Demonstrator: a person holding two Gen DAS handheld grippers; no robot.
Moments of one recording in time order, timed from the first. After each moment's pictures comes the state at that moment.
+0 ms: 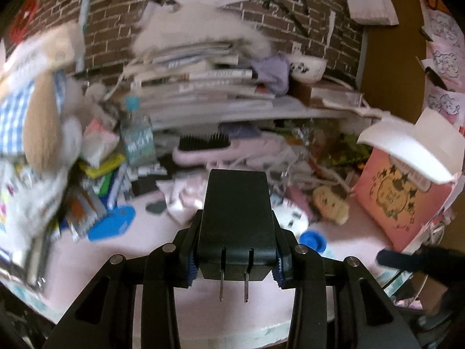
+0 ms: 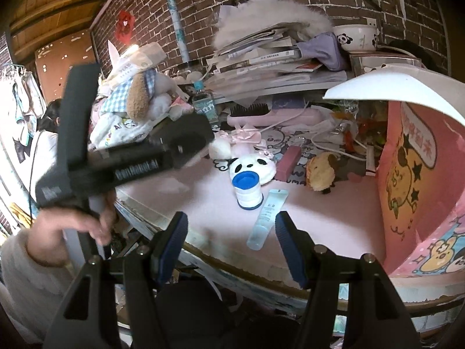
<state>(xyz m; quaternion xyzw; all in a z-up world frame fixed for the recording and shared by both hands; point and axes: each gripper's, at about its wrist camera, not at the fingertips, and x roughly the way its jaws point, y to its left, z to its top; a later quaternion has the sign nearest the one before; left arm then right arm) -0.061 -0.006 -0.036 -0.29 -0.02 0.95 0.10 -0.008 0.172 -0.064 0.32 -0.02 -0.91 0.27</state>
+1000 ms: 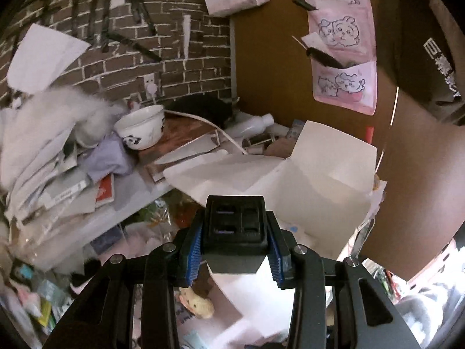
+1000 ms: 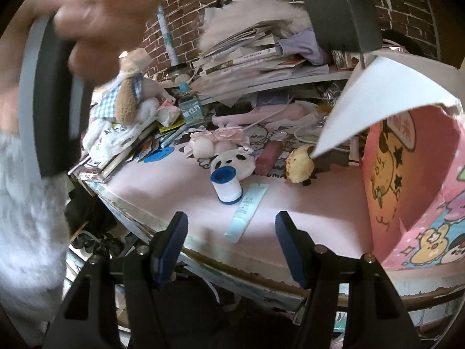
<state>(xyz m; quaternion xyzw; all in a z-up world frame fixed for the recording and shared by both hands) -0.098 0.169 0.084 -0.27 0.12 0.90 0.34 -0.007 0.193 -0.069 0.32 -0.04 -0.91 0.25</state>
